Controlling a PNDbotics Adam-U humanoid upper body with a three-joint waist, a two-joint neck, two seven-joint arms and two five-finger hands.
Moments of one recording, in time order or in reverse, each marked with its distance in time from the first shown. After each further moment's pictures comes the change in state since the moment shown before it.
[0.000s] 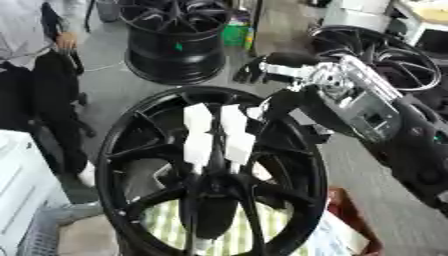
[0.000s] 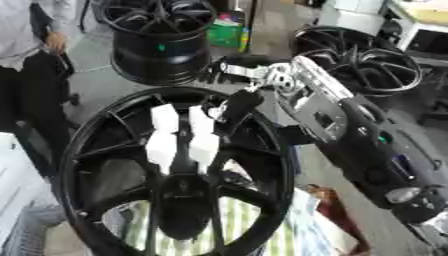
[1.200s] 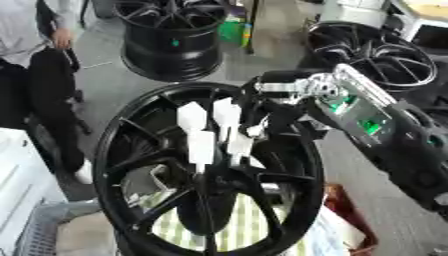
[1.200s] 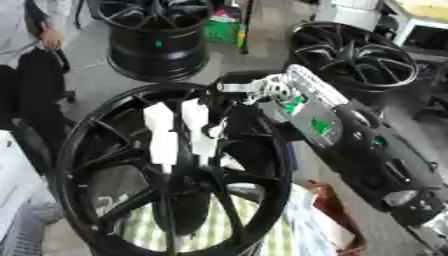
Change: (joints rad) left arm 0.008 -0.001 0.000 0.000 0.000 0.000 -0.009; right arm 0.029 -0.001 0.022 0.005 0.008 -0.047 0.116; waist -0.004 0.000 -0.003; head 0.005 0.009
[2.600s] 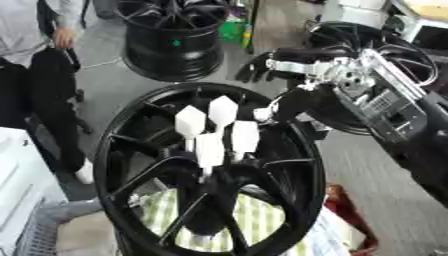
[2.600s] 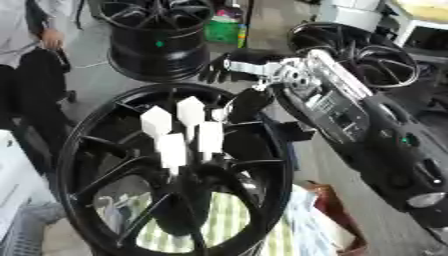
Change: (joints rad) left arm 0.009 -0.008 0.000 0.000 0.000 0.006 -0.015; right arm -0.003 -0.051 -0.023 -0.144 -0.076 0.072 -0.078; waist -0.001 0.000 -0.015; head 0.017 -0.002
